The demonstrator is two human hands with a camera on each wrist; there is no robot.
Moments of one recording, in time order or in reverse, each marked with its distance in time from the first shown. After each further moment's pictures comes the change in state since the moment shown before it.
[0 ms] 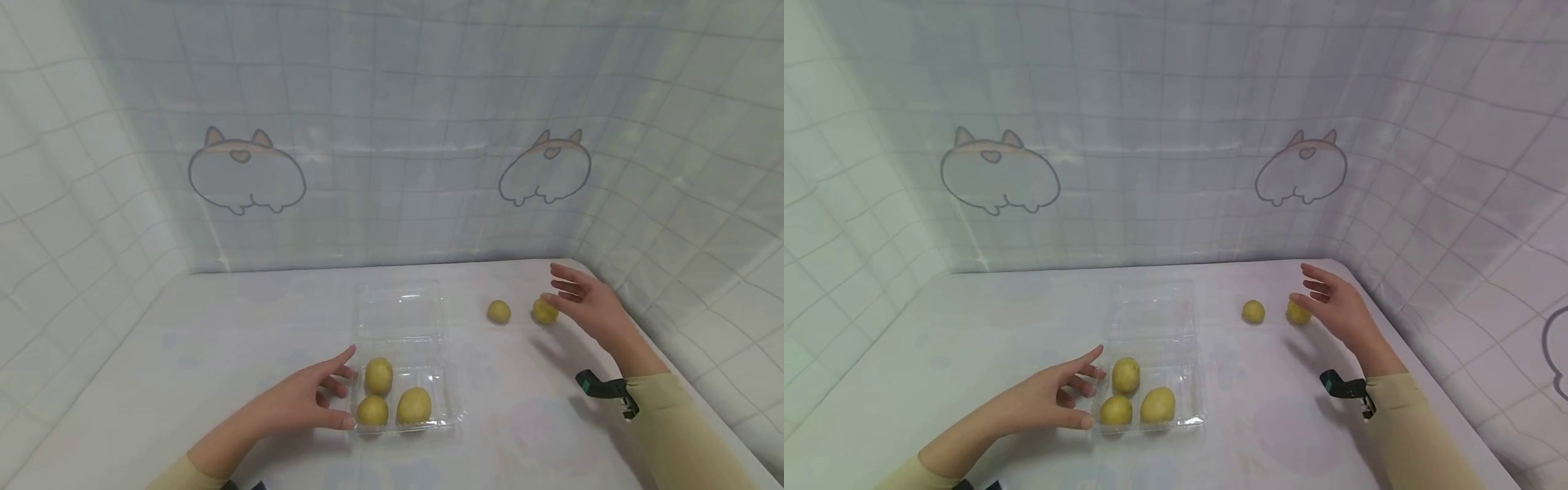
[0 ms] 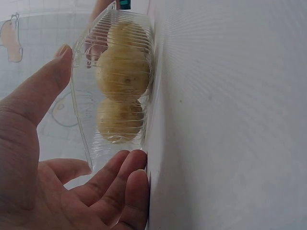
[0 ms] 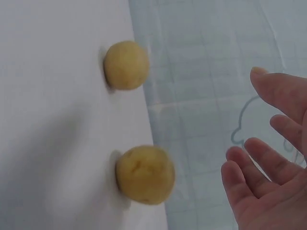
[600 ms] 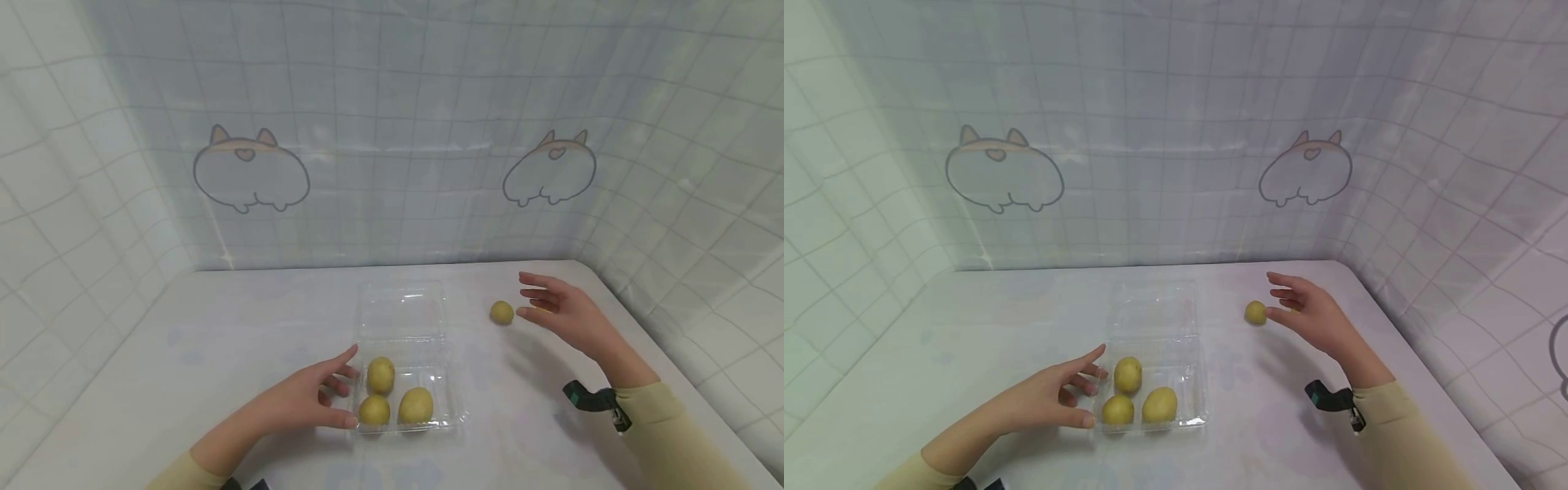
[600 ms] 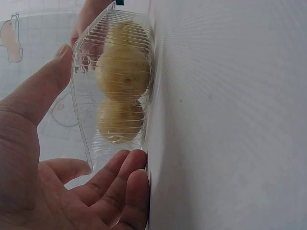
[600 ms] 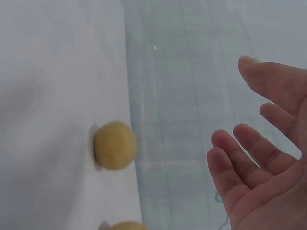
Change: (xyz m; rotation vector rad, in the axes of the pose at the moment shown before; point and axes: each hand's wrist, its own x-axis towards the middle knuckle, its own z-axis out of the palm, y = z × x) left_hand 0.001 0.001 0.004 -0.010 0.004 0.006; right_hand -0.014 -0.044 0.023 0.074 -0.108 -0.173
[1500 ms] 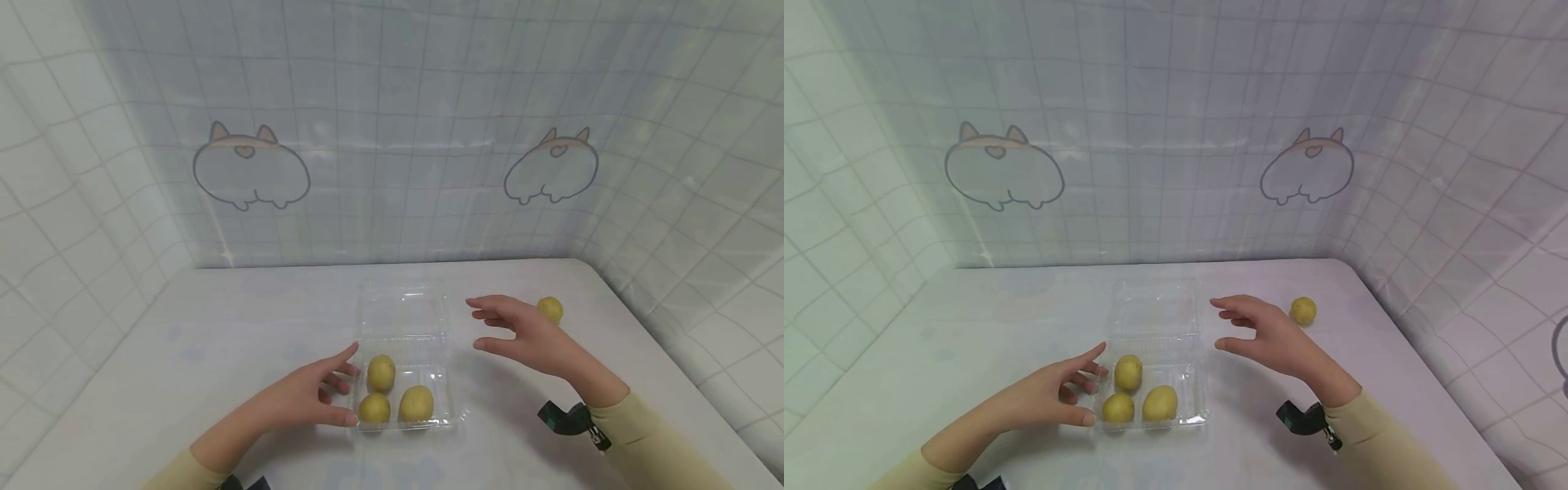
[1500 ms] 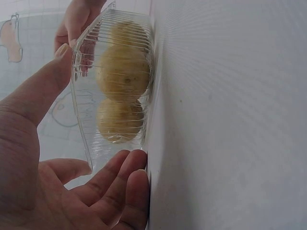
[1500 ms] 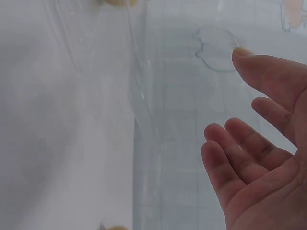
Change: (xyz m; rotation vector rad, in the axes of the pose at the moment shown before) left_hand 0.000 0.001 0.000 0.003 -0.006 0.006; right_hand -0.005 -0.045 0.048 -0.015 -0.171 -0.274
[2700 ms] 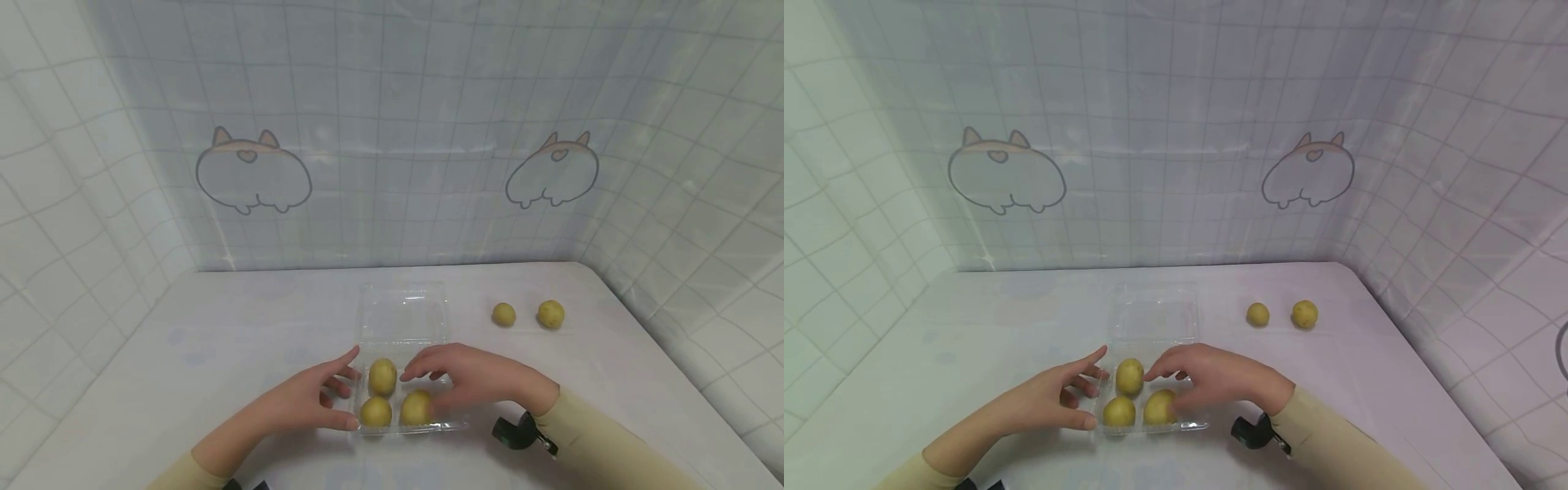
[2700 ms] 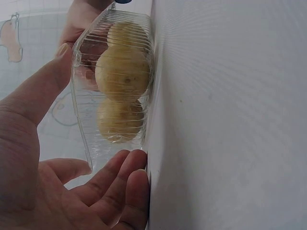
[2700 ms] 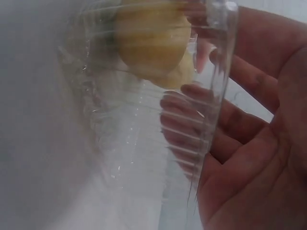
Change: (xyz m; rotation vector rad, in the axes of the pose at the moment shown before) left_hand 0.000 0.001 0.000 -0.031 0.000 0.019; right_hand 0.034 -0.020 0.072 0.006 -0.507 -0.198
